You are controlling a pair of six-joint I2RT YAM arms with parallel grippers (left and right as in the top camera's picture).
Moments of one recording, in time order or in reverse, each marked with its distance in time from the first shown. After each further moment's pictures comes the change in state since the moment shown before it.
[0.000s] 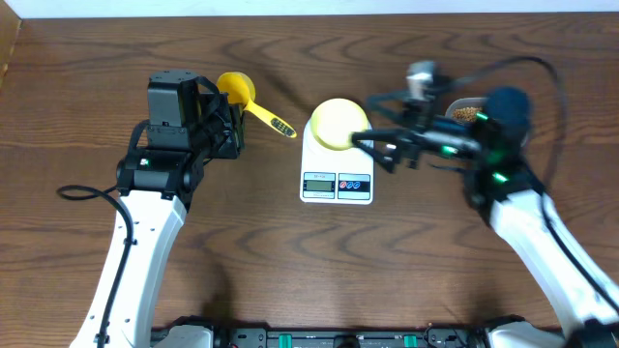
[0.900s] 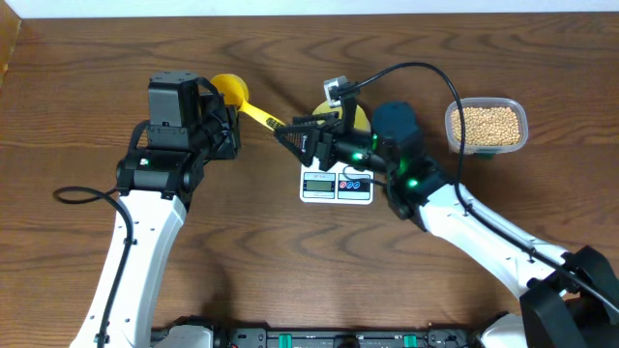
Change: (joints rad) left arm 0.000 0.000 0.000 -0.019 -0.037 -0.029; right arm 0.343 0.154 0.042 0.081 0.530 0.299
